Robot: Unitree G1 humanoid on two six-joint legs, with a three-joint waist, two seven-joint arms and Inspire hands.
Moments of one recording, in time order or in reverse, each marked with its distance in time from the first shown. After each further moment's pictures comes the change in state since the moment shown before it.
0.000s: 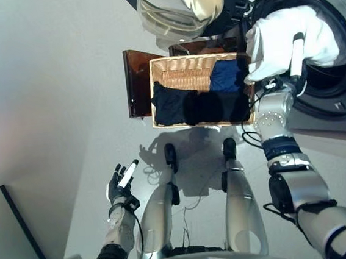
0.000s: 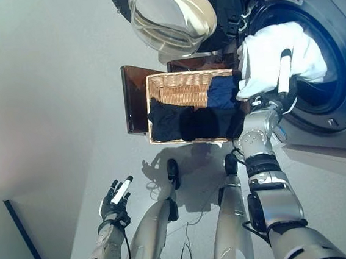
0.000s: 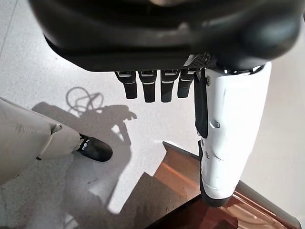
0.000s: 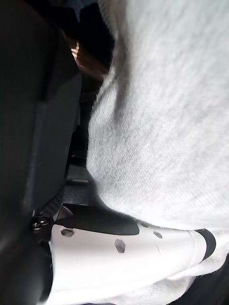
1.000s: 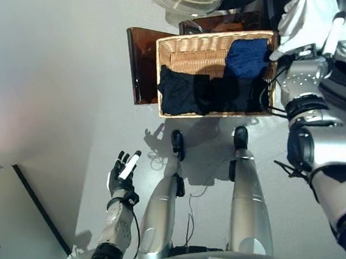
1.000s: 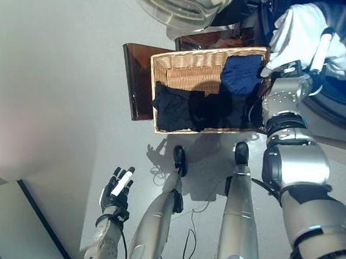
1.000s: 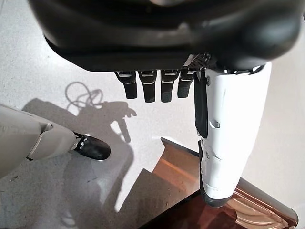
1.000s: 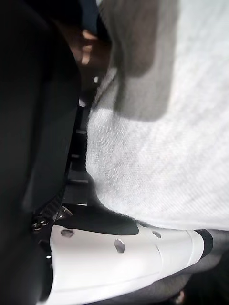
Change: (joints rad) left arm 0.019 0.069 -0.085 -0.161 -0.043 -0.002 -0.044; right arm -0.387 -0.221 -0.068 0.470 0.171 0.026 -0.004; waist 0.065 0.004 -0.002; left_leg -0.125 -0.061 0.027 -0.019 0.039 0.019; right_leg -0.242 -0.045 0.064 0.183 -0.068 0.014
